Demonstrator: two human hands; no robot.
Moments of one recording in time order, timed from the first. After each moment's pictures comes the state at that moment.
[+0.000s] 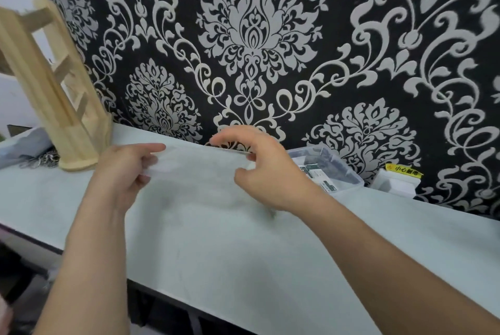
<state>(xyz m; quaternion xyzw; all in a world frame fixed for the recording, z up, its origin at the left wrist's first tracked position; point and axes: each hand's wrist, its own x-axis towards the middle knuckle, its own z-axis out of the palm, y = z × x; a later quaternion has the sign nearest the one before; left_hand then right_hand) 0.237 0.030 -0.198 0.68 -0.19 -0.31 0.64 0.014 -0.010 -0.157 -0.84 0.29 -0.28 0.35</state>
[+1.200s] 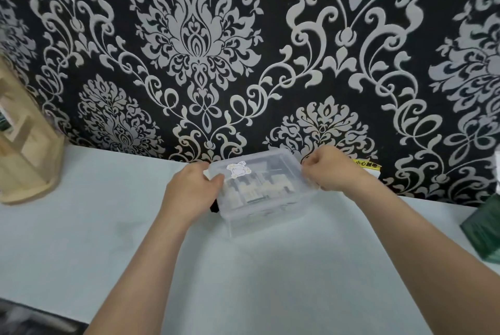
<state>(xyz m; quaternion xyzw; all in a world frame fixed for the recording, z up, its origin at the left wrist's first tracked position) 0.101 -0.032 -0.215 0.78 -0.52 -0.17 0.31 -0.135 -0.112 -0.184 -0.72 0.61 -0.16 0.29</state>
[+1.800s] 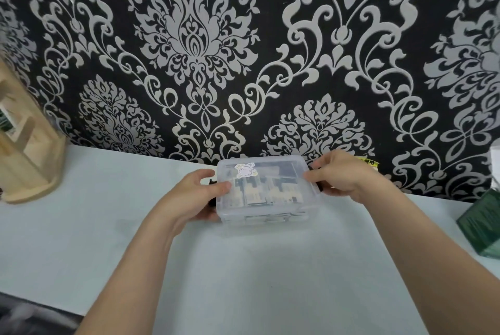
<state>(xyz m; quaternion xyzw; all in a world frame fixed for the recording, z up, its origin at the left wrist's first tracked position) 0.096 -0.018 -0.209 0.67 -0.38 -0.49 0.40 -0.153 -0.103 -0.182 -0.60 0.63 -0.20 0.46</state>
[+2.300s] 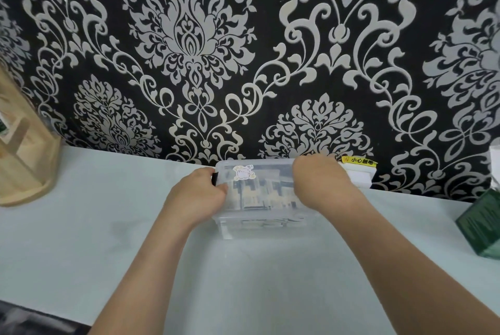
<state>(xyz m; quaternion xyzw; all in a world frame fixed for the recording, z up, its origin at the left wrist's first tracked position) 0.083 -0.022 -0.204 0.78 -0.55 -0.21 0.23 -0.106 -0.070 -0.171 -0.78 0.62 0.03 0.01</state>
